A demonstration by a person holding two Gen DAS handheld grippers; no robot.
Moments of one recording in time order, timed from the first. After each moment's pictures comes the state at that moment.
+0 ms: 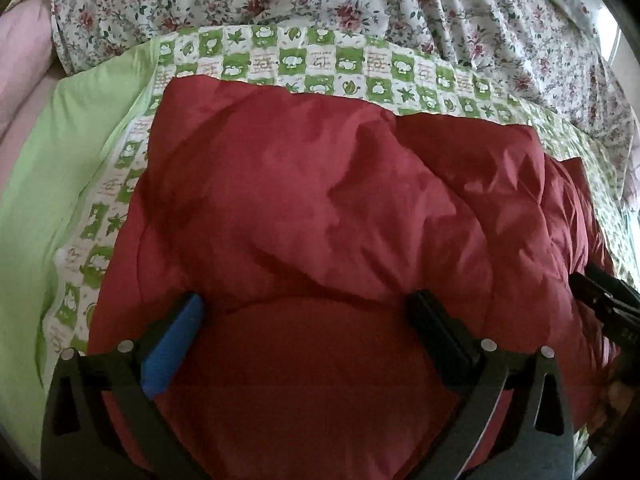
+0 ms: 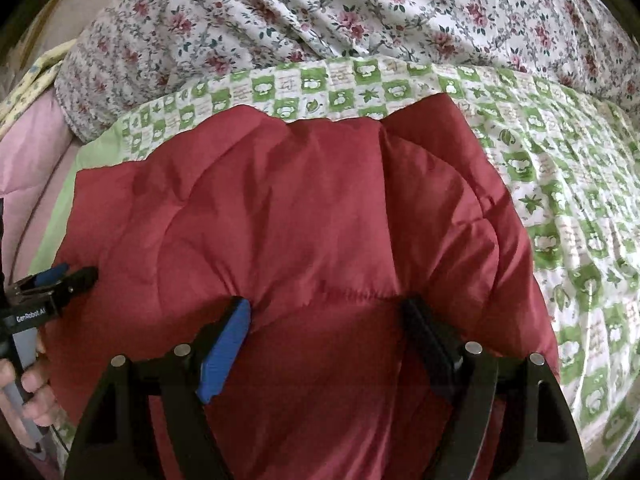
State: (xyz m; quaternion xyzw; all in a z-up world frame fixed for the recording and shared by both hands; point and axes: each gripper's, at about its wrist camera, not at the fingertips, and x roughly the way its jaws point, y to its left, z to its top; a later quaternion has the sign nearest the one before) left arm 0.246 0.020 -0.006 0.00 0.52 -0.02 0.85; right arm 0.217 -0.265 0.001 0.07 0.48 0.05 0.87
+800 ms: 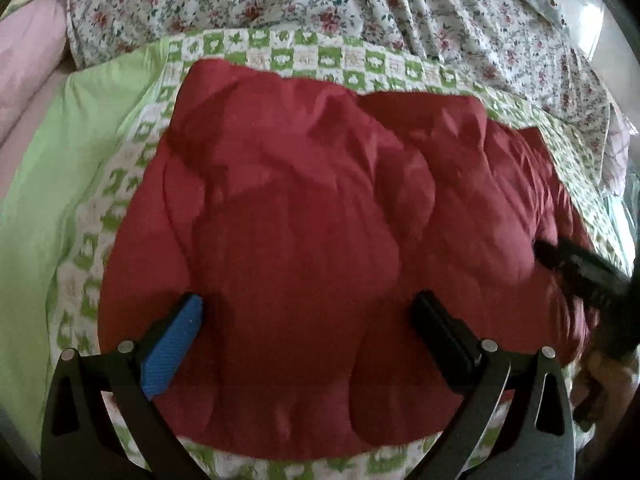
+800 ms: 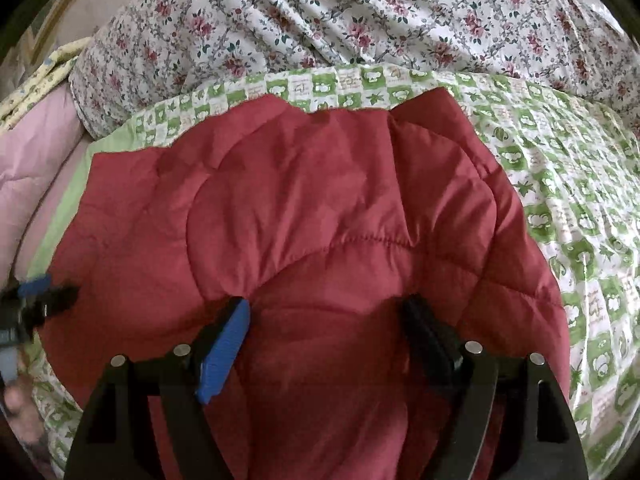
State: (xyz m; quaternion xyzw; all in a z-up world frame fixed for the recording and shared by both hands) left arm 0.168 0.022 0.018 0.00 0.52 -0.04 0.86; right arm 0.173 -0.254 0.014 0.07 0.45 0.05 0.89
